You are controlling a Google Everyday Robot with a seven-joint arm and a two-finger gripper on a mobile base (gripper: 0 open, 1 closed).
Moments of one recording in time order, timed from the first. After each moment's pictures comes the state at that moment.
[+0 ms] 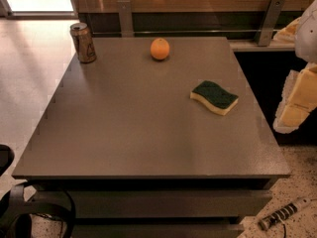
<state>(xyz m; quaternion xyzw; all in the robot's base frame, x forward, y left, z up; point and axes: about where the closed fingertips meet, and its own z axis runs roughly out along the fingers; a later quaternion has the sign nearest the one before) 0.438 -0.214 0.986 -0.60 0.78 -0.05 0.17</state>
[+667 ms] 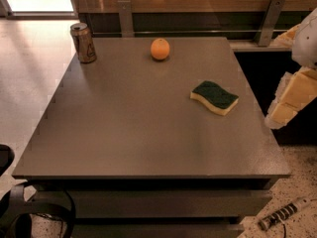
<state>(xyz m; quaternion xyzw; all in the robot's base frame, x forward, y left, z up) 0.462 -0.227 0.966 -0.57 0.79 -0.03 0.22</state>
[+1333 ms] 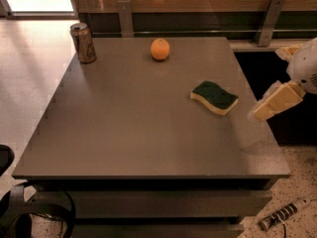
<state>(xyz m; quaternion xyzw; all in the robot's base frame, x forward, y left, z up) 0.508 -0.238 0.924 -0.49 0.80 0.03 0.34</state>
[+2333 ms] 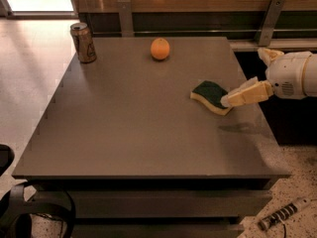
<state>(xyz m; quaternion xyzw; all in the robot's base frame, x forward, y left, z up) 0.571 -0.215 0.904 -0.41 0.75 0.13 0.50</state>
